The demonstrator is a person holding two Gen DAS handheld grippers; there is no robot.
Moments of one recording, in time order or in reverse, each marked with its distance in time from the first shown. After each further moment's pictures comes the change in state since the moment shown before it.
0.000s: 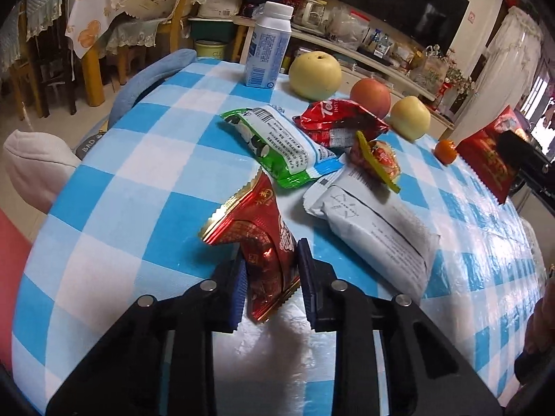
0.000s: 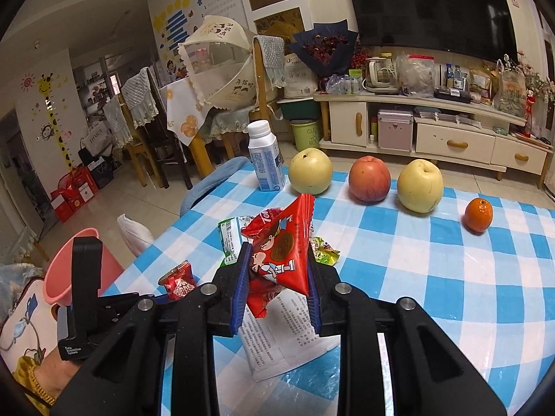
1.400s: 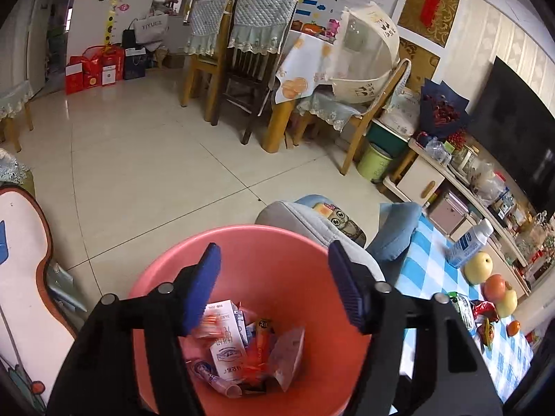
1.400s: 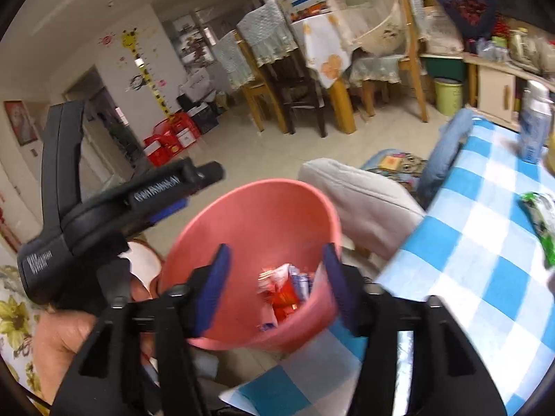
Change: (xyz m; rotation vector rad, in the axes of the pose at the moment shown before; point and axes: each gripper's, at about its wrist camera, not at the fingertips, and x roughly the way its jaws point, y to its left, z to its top) left arm -0.215 0.256 0.009 -0.499 -0.362 0.444; right arm 0.099 0.319 -0.028 -0.117 0.186 0.385
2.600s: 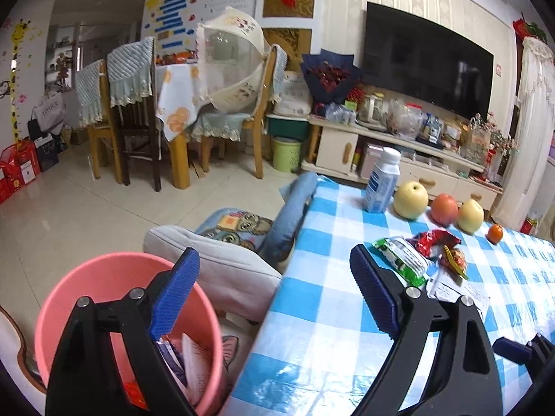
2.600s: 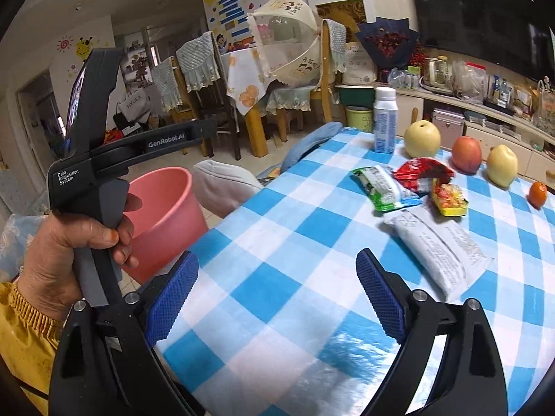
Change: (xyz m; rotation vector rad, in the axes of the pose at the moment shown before) left arm -0.008 -0.152 -0.067 0.440 -0.082 -0.251; right arm -0.134 -0.097 -0.085 -0.002 -0.125 -0.297
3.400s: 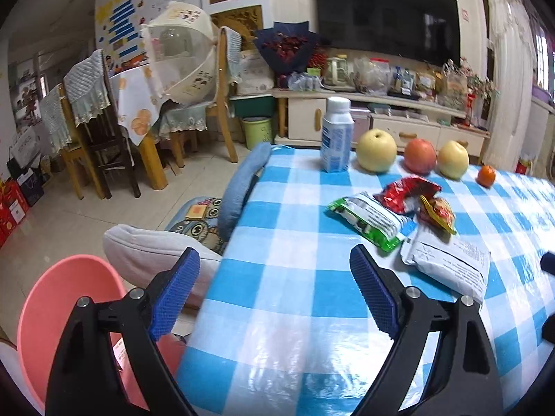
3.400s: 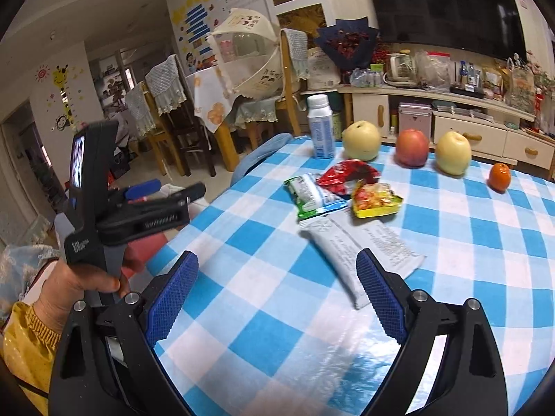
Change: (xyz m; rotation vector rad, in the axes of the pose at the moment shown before) left arm 0.027 -0.081 -0.026 0.196 0.084 -0.034; right arm -0.041 -0.090 0.002 0.110 -0.043 -0.057
